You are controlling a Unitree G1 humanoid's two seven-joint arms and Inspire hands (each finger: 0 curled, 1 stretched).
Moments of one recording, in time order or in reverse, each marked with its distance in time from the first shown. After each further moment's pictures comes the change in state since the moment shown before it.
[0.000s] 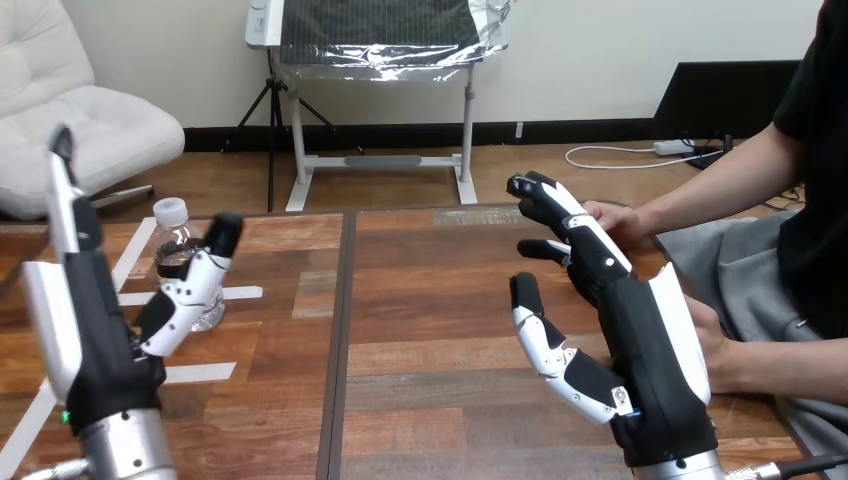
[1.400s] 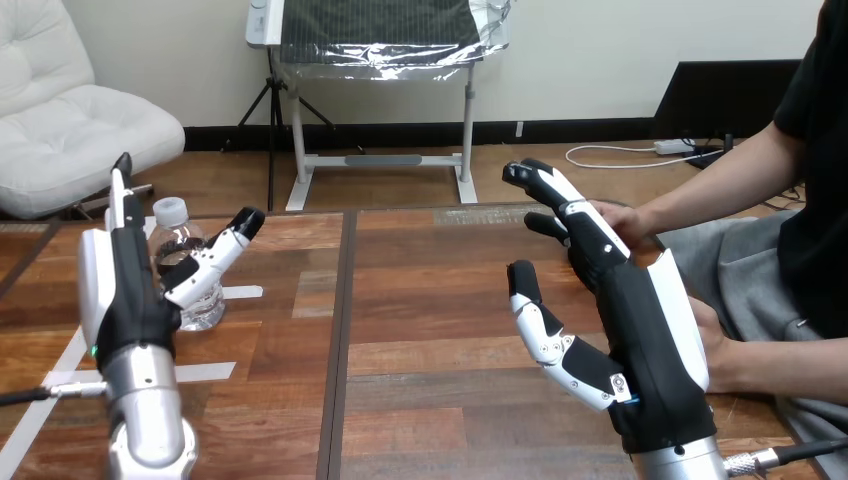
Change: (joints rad) left arm -0.312 0.076 0.030 0.359 -0.060 0.216 -0.137; right arm -0.035 -0.002 -0.001 0.002 0.004 0.004 0.004
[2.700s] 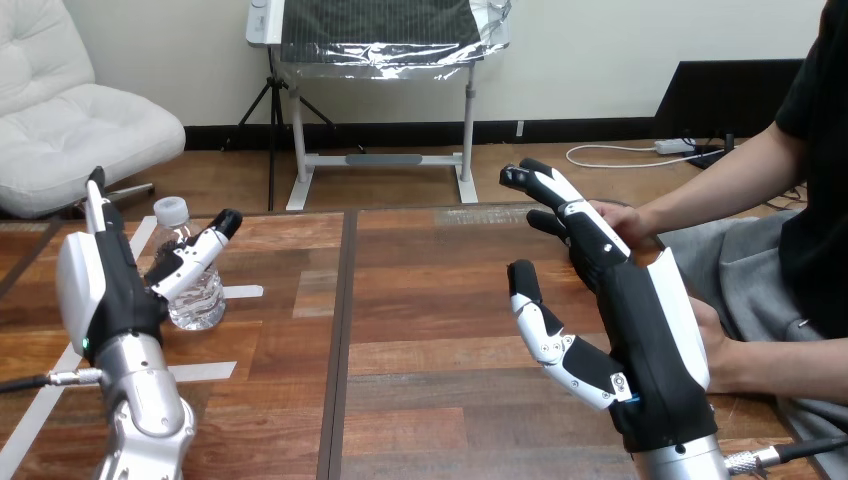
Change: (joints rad) left arm -0.177 0.066 -0.006 0.359 0.021 -0.045 0.145; right arm -0.003 -0.003 -0.006 0.002 0.001 0.001 0.011
